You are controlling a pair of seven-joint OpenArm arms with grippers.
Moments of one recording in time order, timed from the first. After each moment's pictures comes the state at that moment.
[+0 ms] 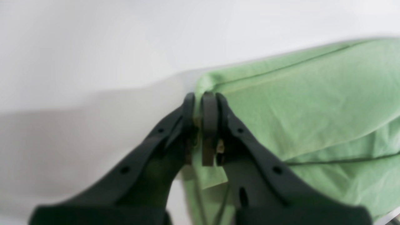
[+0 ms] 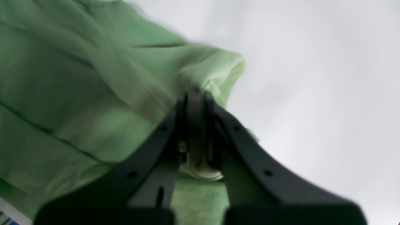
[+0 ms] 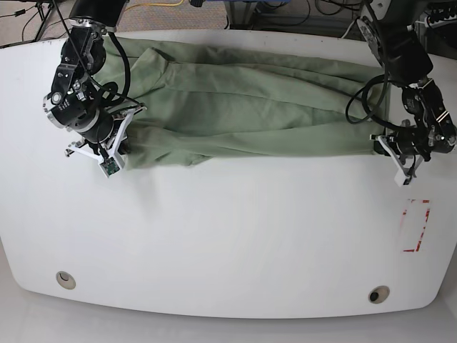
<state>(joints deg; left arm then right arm) -13.5 -16.0 -31.4 71.9 -18.5 -41.9 73.8 -4.6 11.0 18.6 111.5 18.4 40.1 -69.8</state>
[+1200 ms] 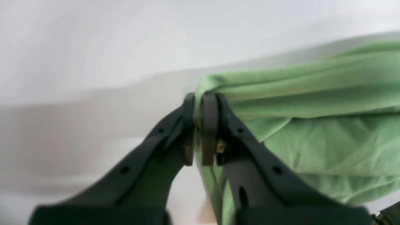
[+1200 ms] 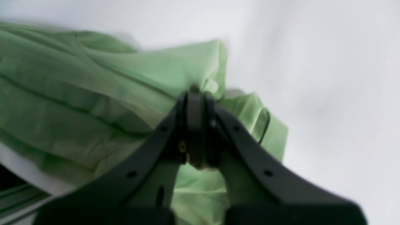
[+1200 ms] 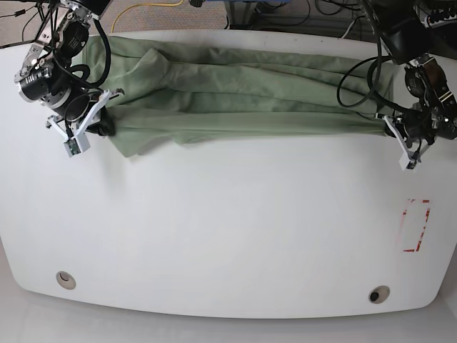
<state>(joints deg) -5.0 -16.0 -31.3 84.7 -19.2 -41.9 80.1 -11.2 11.2 34.3 113.6 40.9 40.1 -78.4</state>
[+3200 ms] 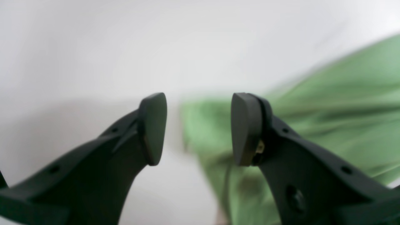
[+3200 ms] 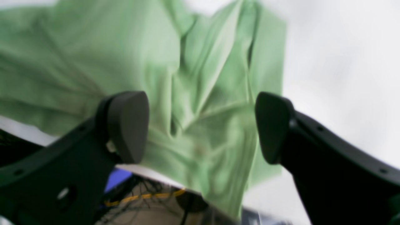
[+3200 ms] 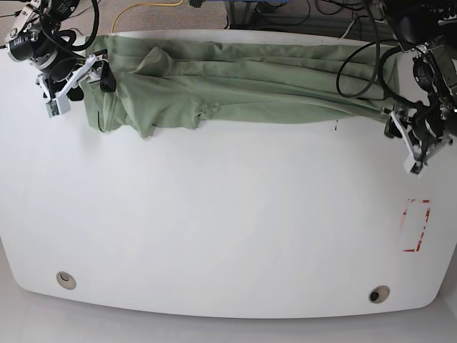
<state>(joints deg) -1.4 -19.6 -28.9 100.4 -30.5 -41.9 83.4 -21.5 11.6 43.8 113.5 52.0 40.0 -78.7</state>
